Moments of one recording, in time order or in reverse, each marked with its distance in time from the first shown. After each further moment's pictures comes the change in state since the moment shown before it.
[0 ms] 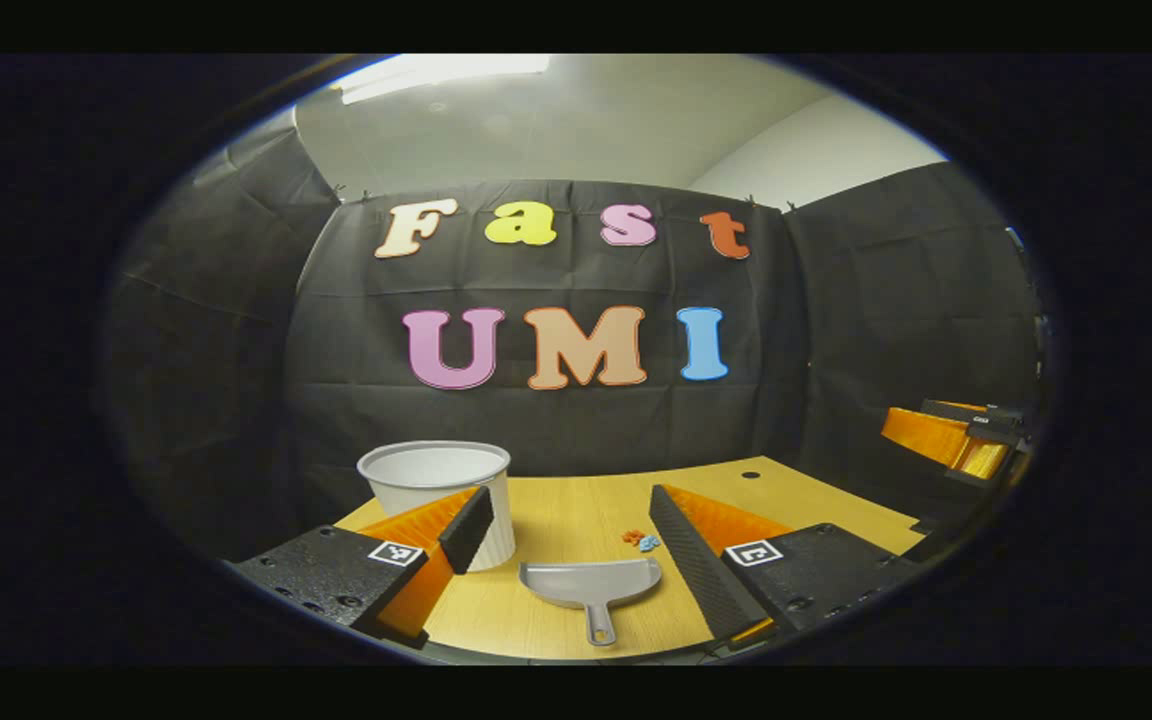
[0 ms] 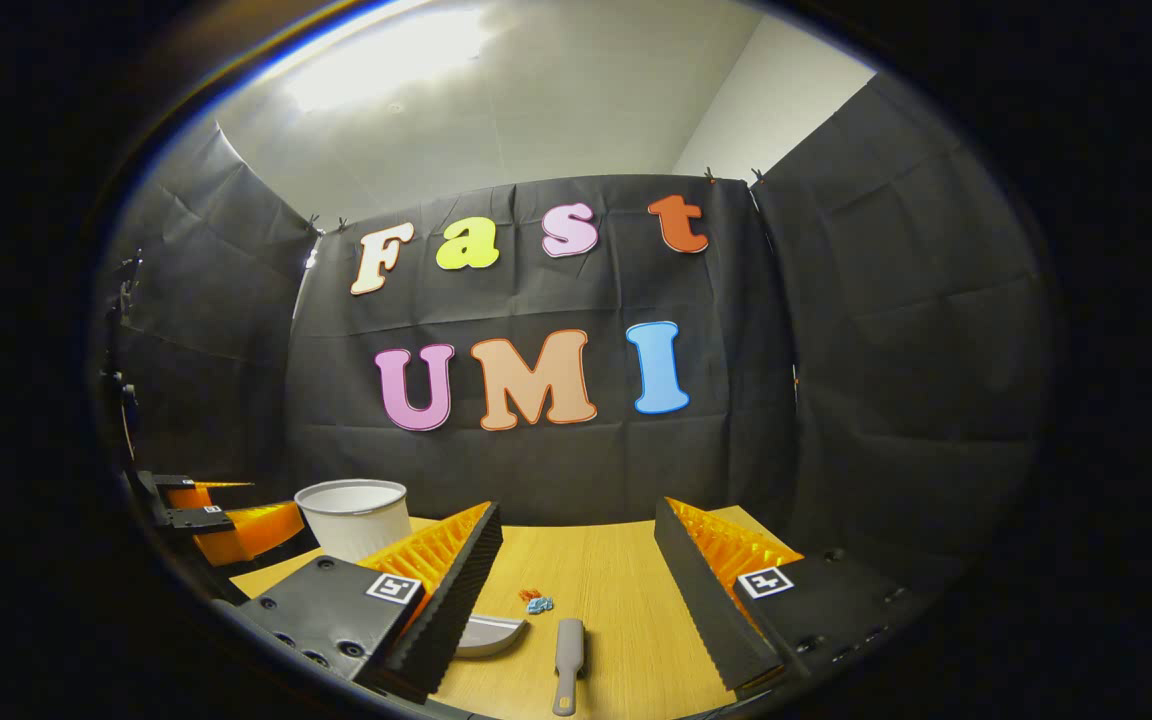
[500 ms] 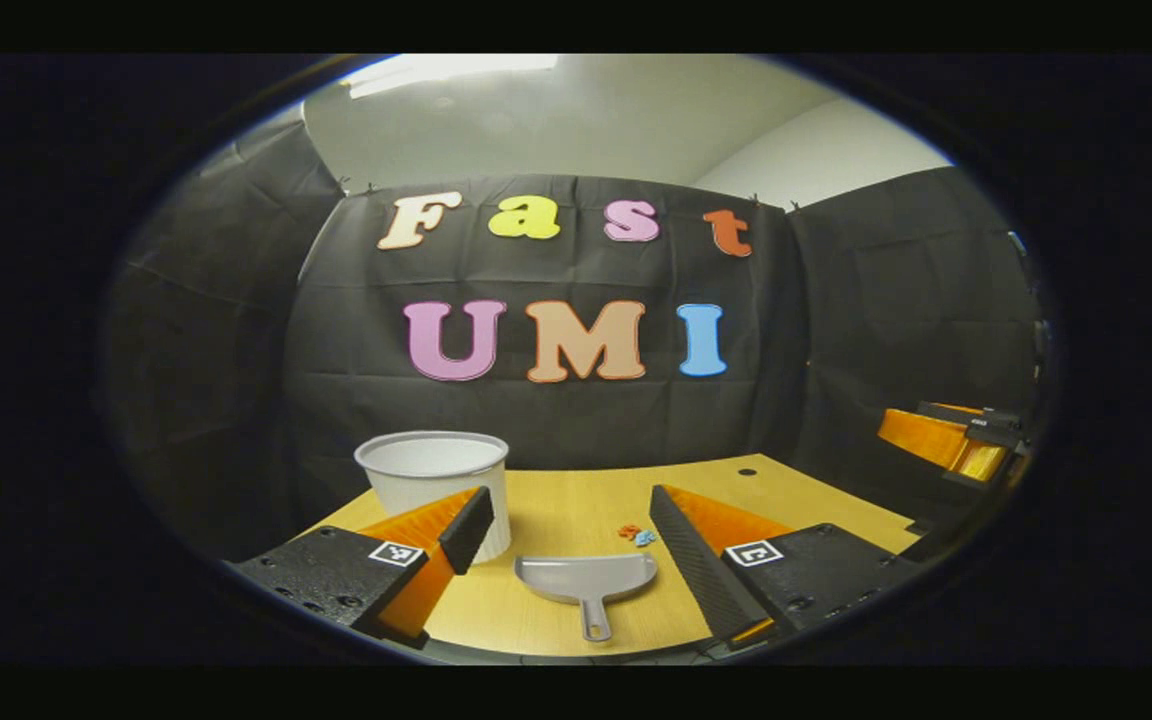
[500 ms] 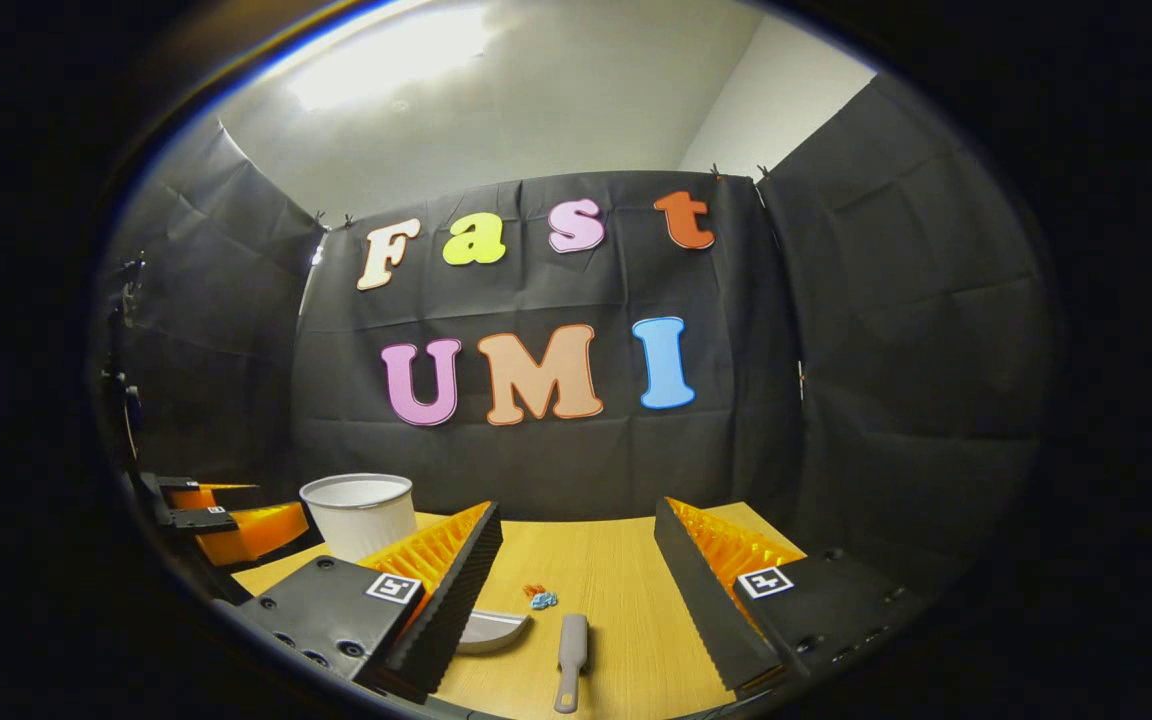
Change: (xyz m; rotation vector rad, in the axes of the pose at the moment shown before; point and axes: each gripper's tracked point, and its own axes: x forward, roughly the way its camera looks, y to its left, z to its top) left arm 0.000 -0.002 -0.016 -0.038 0.031 -0.012; right arm 0.000 0.006 -0.007 -0.003 0.014 0.030
